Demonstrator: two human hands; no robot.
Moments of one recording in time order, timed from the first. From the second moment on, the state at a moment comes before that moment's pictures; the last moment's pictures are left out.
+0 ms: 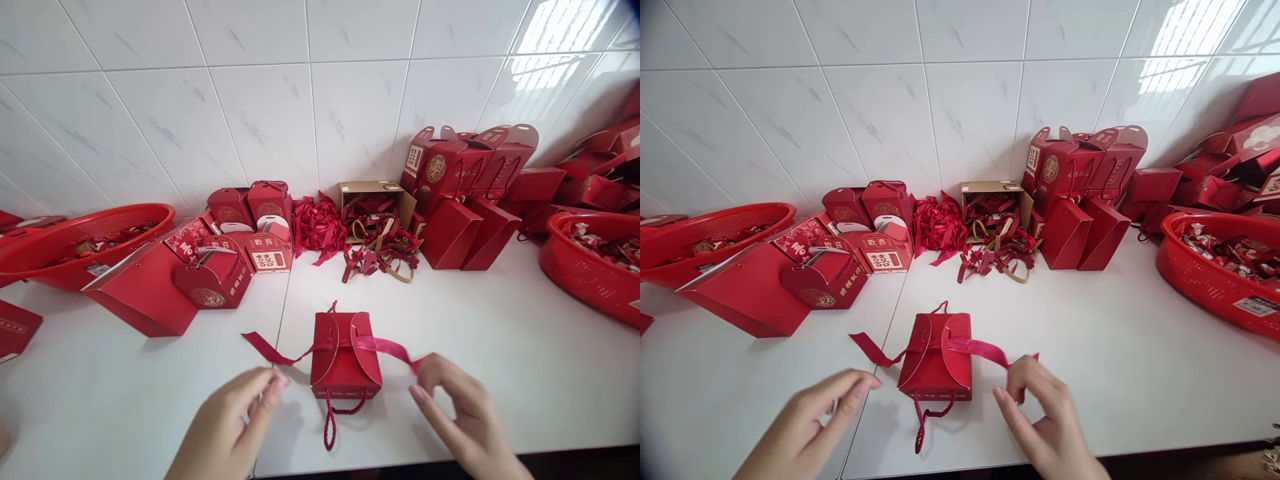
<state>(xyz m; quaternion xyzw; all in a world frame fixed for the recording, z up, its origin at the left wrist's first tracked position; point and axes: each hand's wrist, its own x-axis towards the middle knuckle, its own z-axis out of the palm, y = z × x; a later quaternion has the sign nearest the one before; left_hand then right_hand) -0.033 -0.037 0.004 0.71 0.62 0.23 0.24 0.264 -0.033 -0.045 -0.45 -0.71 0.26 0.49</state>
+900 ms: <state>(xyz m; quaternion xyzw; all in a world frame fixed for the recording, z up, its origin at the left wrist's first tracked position) -0.018 -0.008 0.000 0.14 0.43 0.68 0.58 0.254 0.003 -0.029 -0.29 0.11 0.66 0.69</state>
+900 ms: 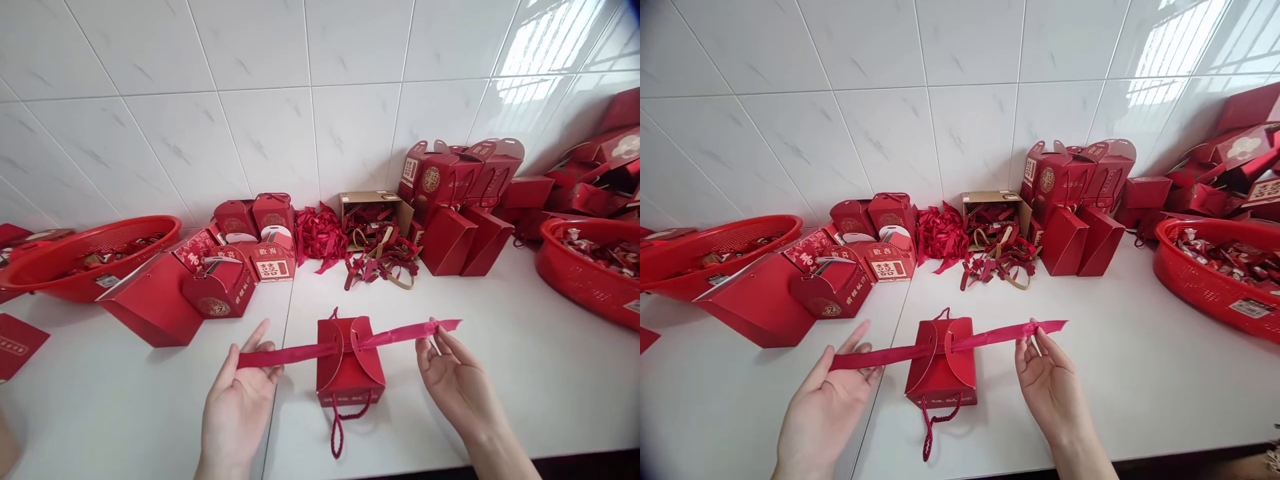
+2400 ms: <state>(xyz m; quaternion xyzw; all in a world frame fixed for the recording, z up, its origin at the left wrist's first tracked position) 0.040 0.040 0.142 0.76 0.41 0.27 0.42 0.220 0.047 0.104 -0.16 -0.74 0.47 0.46</state>
